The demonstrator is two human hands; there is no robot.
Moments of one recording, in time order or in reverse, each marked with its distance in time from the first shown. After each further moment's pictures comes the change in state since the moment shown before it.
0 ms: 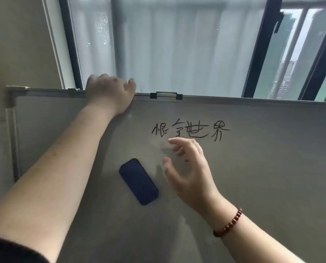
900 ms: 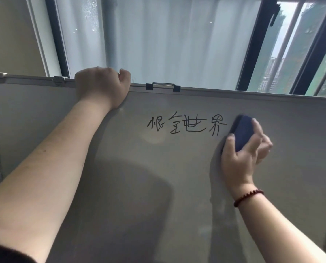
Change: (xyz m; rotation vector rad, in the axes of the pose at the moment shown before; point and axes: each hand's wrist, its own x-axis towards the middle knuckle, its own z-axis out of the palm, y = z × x) left_hand -0.001 0.001 0.013 -0.012 0.074 -0.058; right_hand 0.011 0.081 -0.060 -0.383 0.597 0.420
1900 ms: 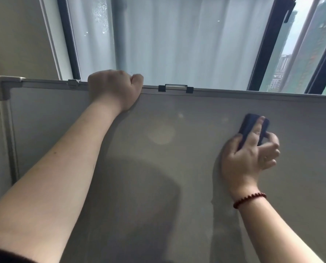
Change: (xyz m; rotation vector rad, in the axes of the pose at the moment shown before) left_hand 0.001 -0.001 -0.004 0.022 -0.030 0.039; right_hand -0.010 -0.016 0.018 -0.321 0.002 -0.041
